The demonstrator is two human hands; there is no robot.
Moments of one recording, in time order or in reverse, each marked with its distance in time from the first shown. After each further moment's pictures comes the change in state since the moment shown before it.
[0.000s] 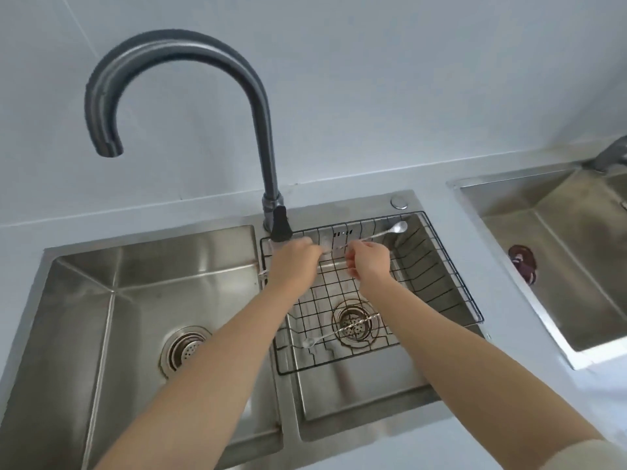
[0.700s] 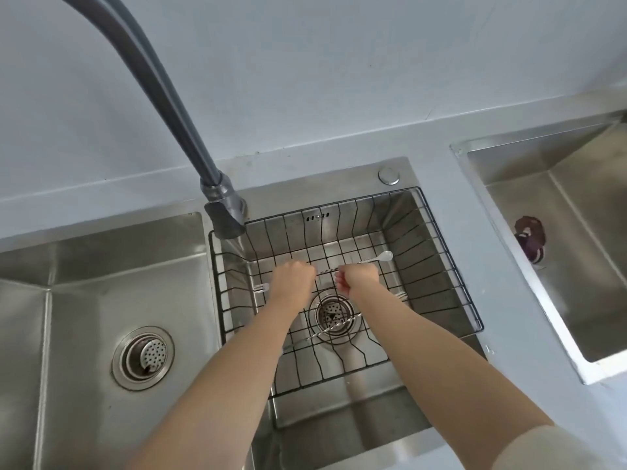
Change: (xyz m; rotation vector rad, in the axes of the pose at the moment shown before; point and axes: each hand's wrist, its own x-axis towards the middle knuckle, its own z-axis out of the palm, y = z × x) left_hand 0.045 0.024 0.110 0.191 -0.391 -0.011; right_hand 0.127 0.076 -0.021 0.042 0.080 0.481
